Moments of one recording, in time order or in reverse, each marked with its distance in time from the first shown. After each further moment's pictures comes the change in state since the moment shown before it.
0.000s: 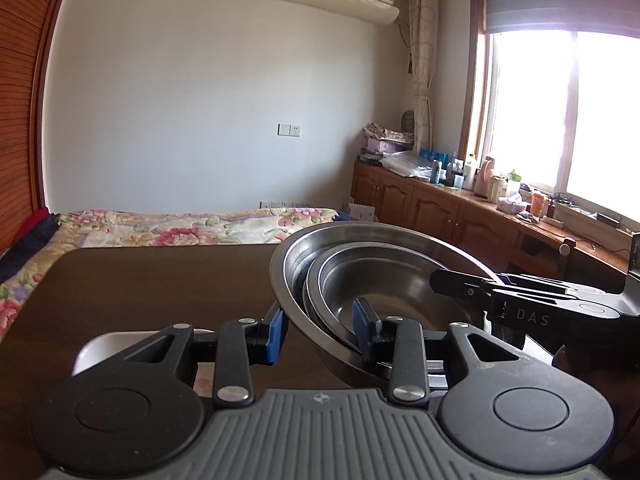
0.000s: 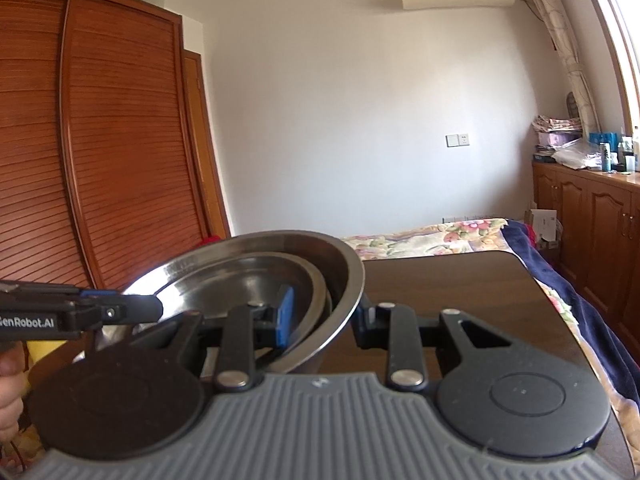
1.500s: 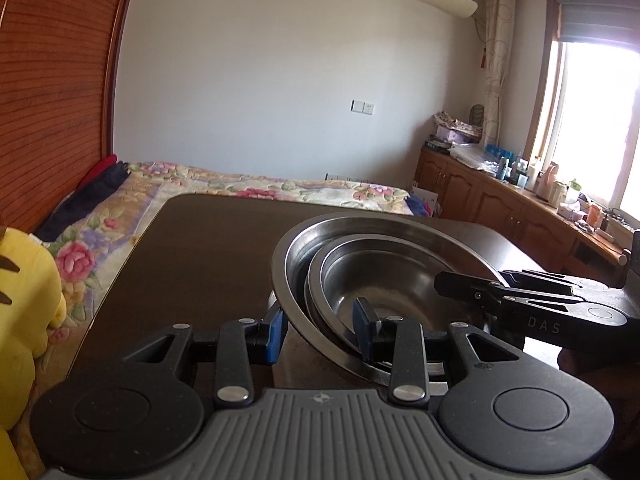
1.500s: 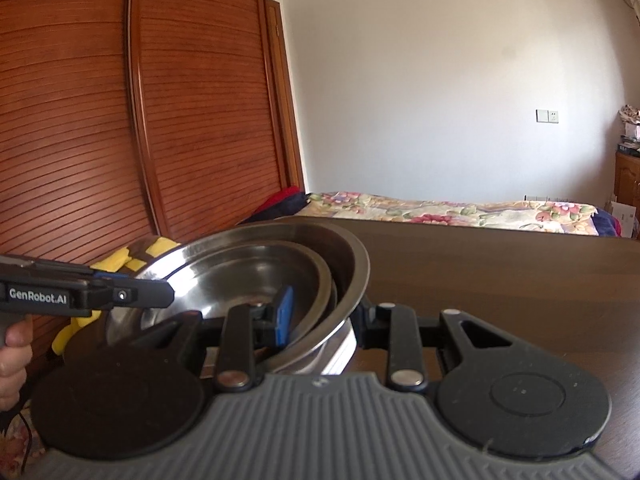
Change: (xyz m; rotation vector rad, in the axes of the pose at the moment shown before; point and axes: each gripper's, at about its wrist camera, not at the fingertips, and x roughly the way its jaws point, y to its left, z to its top) left arm -0.029 0.117 -0.024 -0.129 0.086 0.144; right arm 0.065 0.096 -0.019 -0.099 0.143 0.199
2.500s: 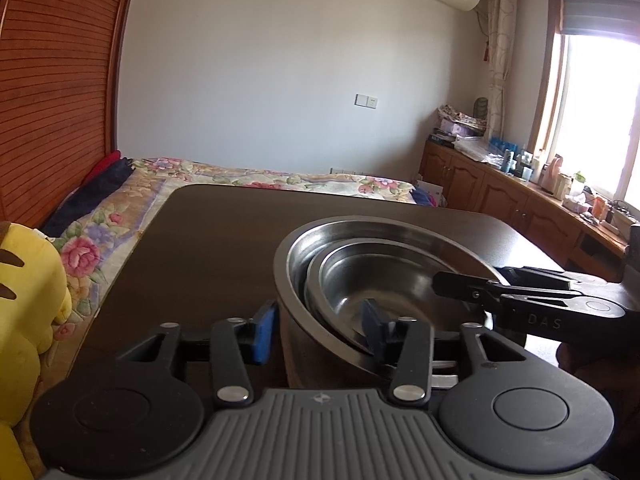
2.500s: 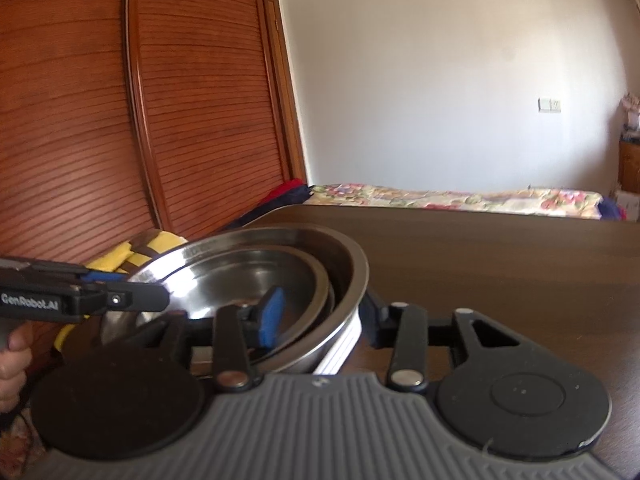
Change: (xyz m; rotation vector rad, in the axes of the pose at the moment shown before) left arm 0.004 0.003 -0.005 0.011 0.010 0.025; right arm 0.009 0.003 -0.007 0.007 0.014 -0.002
